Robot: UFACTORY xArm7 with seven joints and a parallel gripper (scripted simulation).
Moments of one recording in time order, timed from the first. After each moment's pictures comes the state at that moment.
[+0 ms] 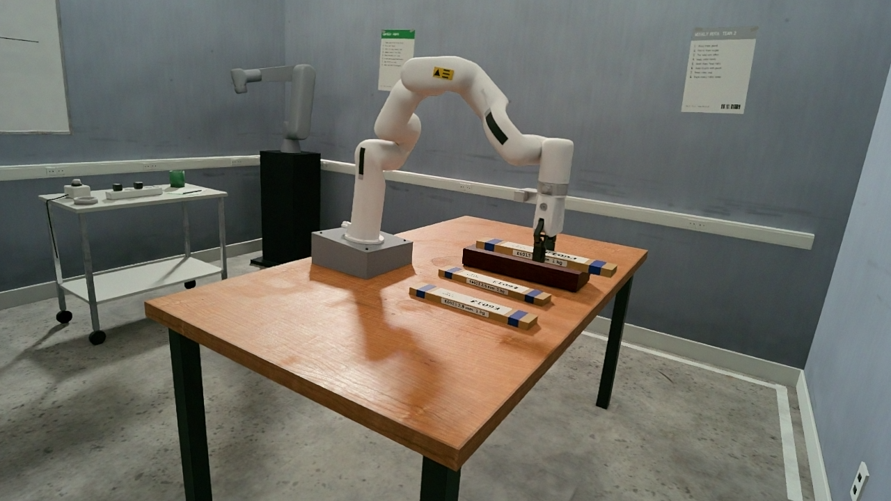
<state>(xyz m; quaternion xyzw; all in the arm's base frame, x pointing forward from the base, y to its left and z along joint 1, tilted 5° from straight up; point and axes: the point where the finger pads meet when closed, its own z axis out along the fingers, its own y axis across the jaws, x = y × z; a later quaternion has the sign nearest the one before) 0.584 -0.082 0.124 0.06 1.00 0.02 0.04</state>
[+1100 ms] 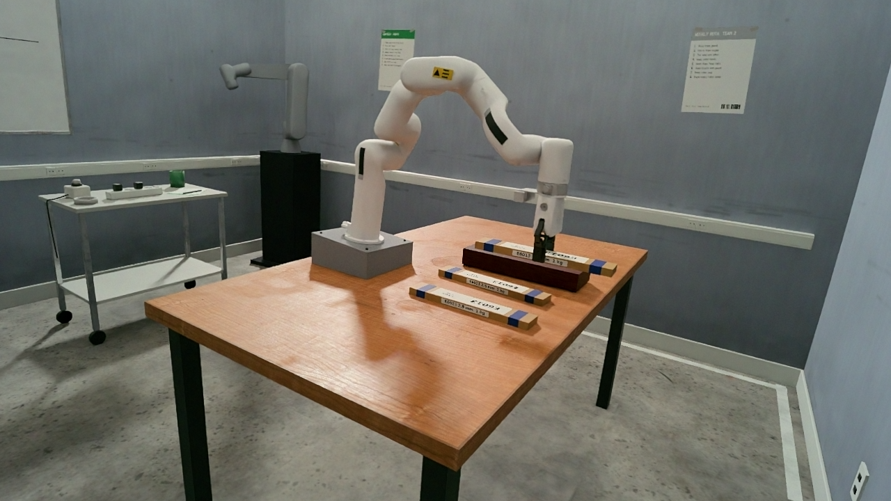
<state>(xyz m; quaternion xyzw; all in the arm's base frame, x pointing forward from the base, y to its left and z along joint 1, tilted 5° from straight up) 0.584 -0.083 0.124 0.04 1.00 0.02 0.04</state>
